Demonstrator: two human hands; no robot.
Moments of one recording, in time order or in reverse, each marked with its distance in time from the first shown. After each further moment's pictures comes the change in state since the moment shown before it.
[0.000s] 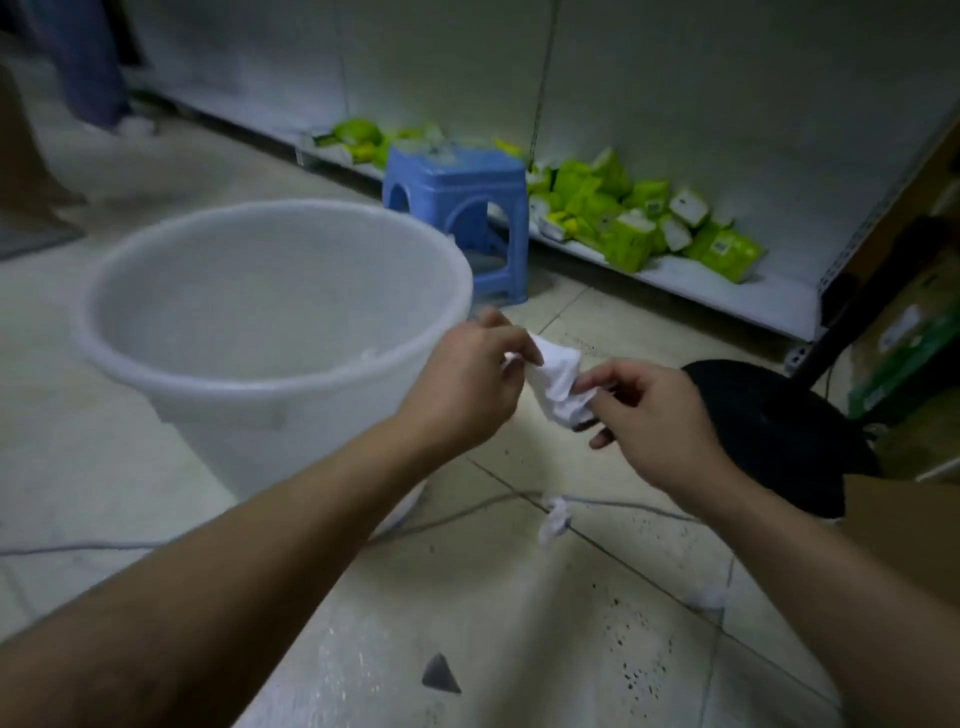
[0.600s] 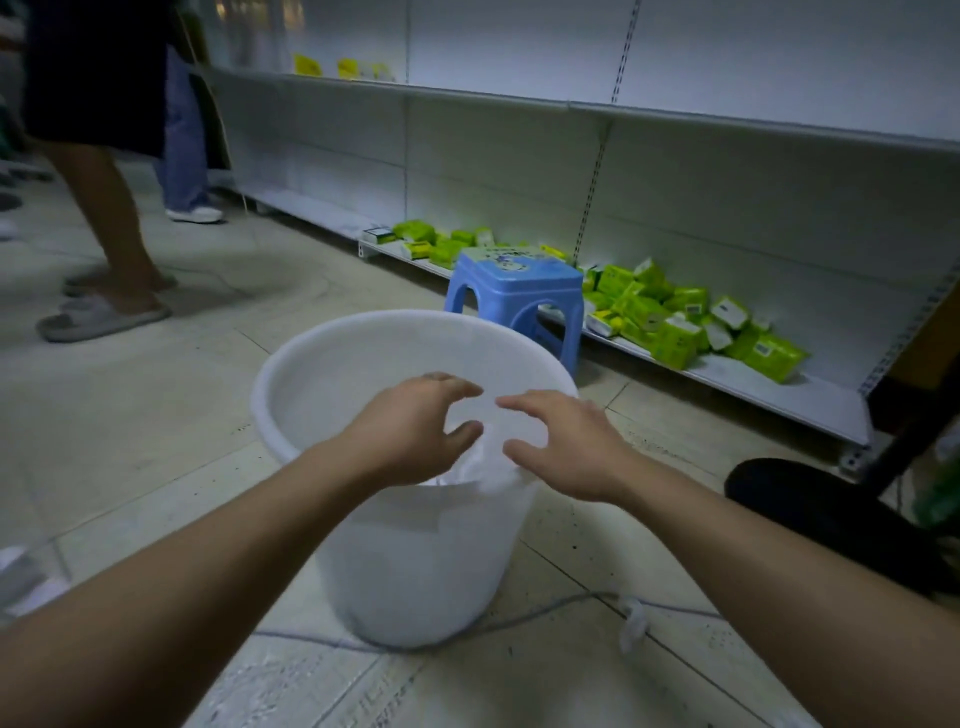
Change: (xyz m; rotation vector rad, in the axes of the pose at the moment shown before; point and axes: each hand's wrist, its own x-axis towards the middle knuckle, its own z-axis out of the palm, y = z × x) left_hand -0.007 -0.105 -0.143 0.293 -0.163 -0.127; right_hand 0.063 -0.117 0.122 -0.647 -0.287 -0.240
